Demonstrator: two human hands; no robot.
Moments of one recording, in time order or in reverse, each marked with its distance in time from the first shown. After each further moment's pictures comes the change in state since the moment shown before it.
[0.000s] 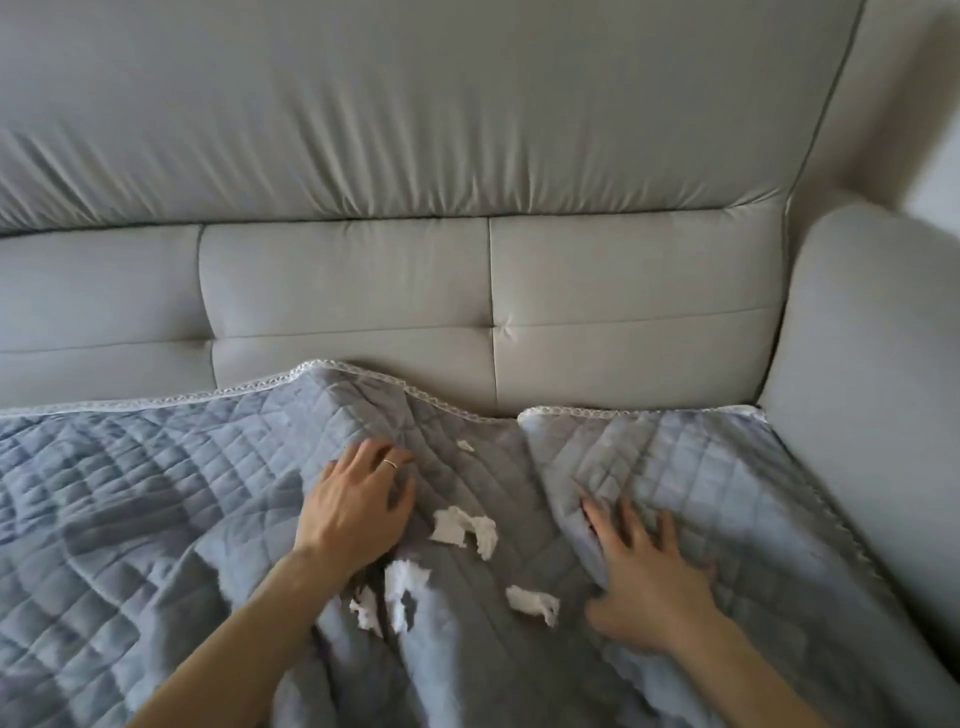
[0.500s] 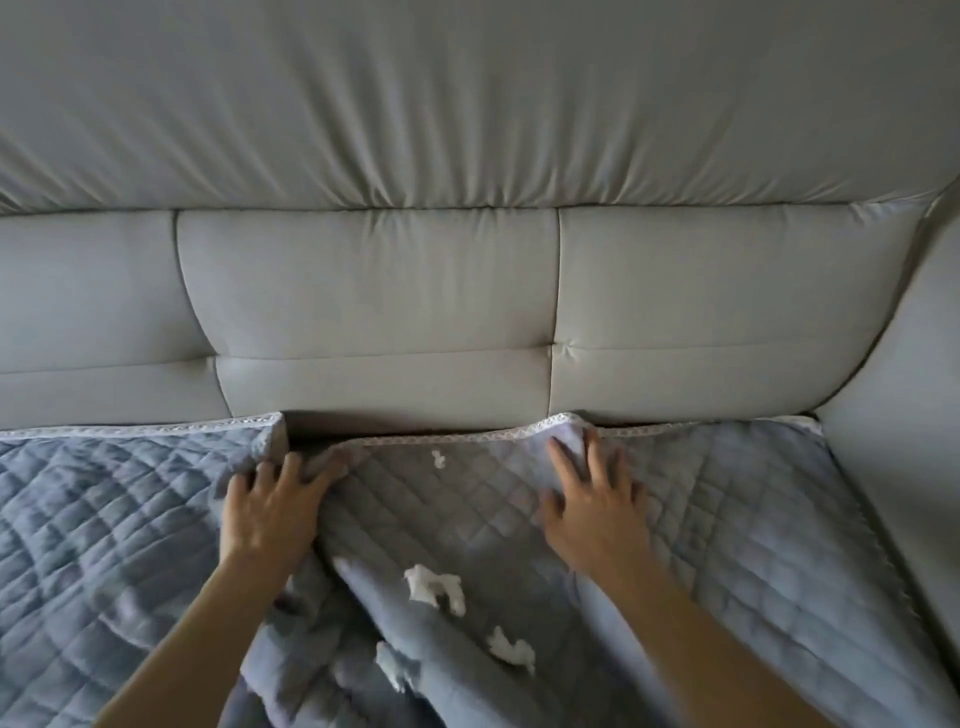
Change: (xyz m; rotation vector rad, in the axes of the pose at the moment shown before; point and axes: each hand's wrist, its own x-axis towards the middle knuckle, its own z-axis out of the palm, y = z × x) left_hand 0.054 -0.143 -0.015 0.420 -0.478 -0.148; right_hand 0.093 -0.118 -0.042 -0.011 0.224 -0.010
